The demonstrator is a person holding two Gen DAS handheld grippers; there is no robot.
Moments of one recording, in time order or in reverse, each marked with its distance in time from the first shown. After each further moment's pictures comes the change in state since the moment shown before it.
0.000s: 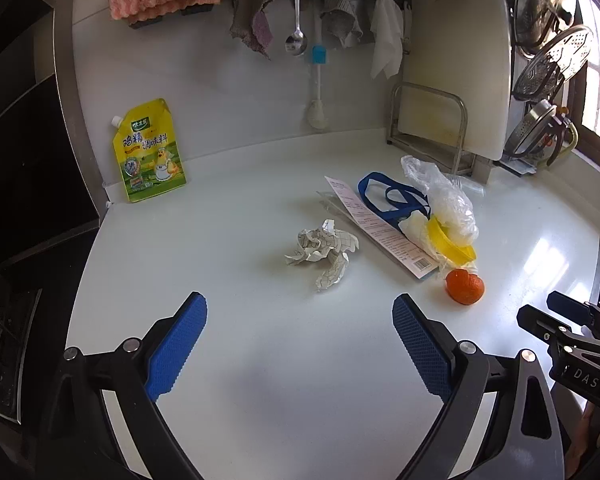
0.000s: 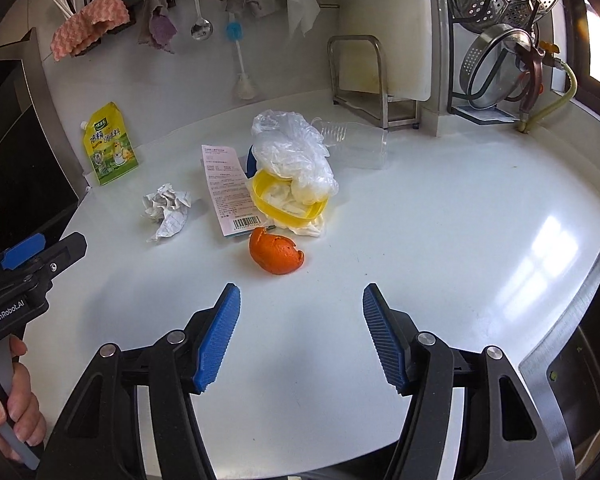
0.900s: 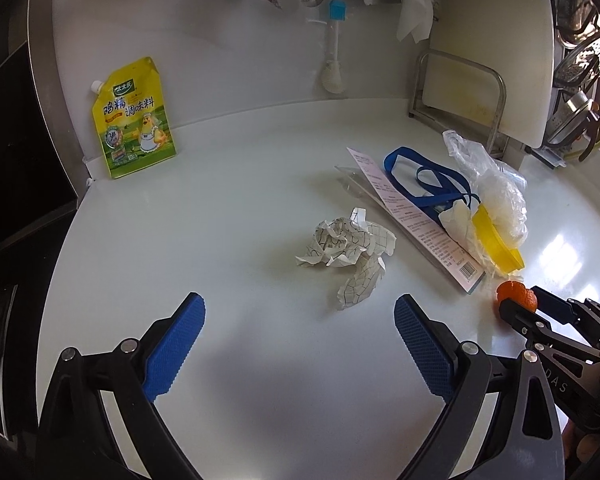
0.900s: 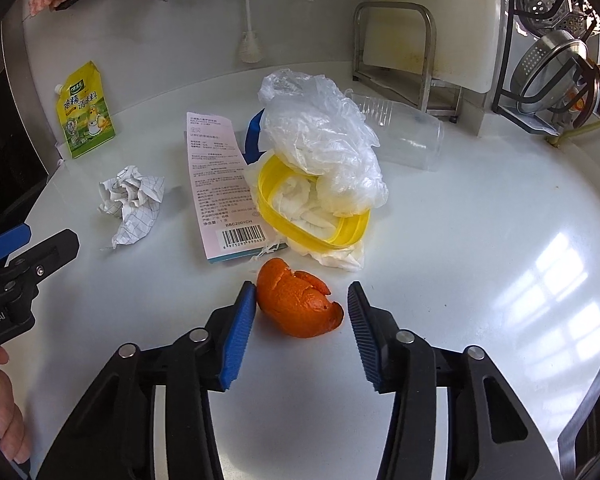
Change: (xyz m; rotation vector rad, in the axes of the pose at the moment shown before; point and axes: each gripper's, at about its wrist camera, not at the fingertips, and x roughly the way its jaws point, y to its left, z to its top) left arm 0.068 0.009 0.011 -0.033 0.108 0.006; right arm 0.076 0.024 0.025 -0.089 0.080 -0.057
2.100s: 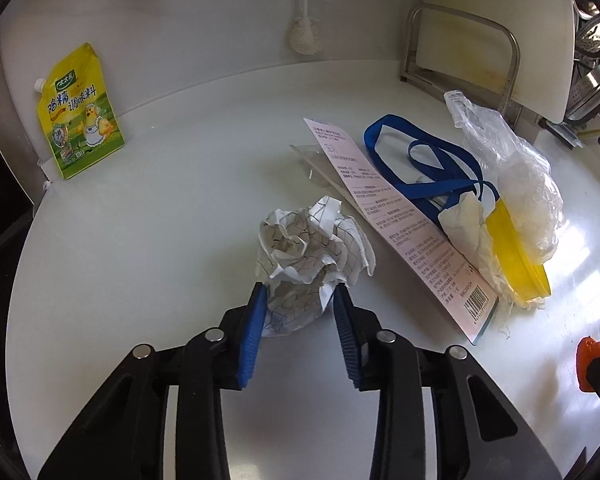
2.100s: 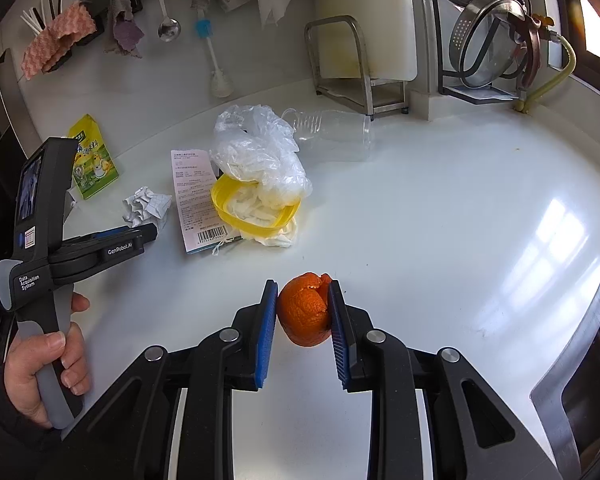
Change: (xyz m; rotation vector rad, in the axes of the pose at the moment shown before) left arm 0.067 -0.041 0.022 0.042 0.120 -0.010; right arm -0.048 -0.056 -0.029 0.154 -0.066 0.059
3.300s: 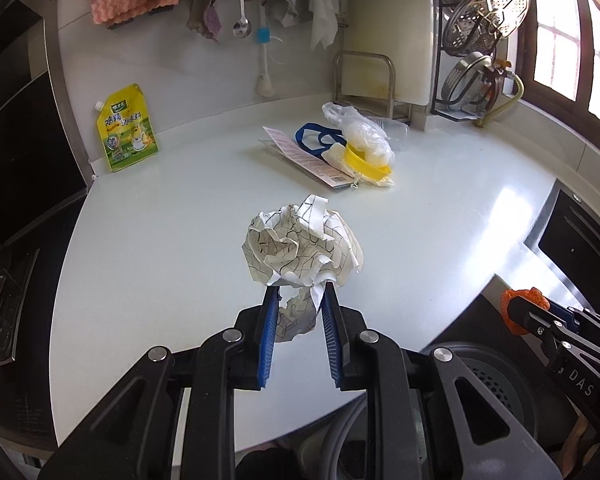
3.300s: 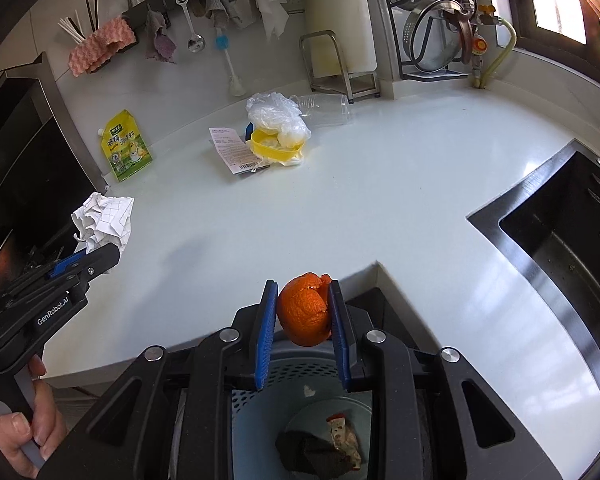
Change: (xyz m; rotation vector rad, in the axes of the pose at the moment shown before) left arm -0.192 -0.029 -0.154 0.075 -0.155 -0.066; right arm -0.127 0.011 -0.122 0.055 -0.042 0.013
